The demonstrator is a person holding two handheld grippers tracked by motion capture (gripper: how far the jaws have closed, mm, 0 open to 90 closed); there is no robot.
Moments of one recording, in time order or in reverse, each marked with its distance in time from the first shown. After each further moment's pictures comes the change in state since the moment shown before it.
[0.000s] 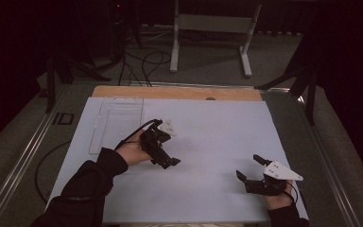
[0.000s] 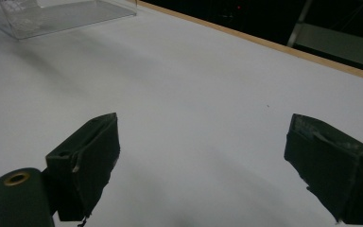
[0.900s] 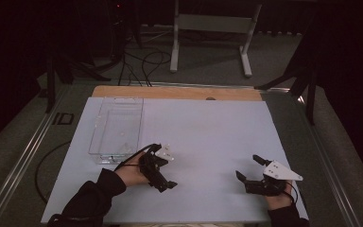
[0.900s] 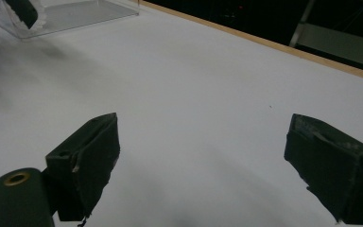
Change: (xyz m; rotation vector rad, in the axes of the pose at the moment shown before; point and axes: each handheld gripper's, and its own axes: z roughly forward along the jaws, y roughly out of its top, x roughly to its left) left arm -0.029 -0.055 0.036 0.017 -0.056 0.020; right arm 0.001 0.000 0.000 0.002 0.009 -0.005
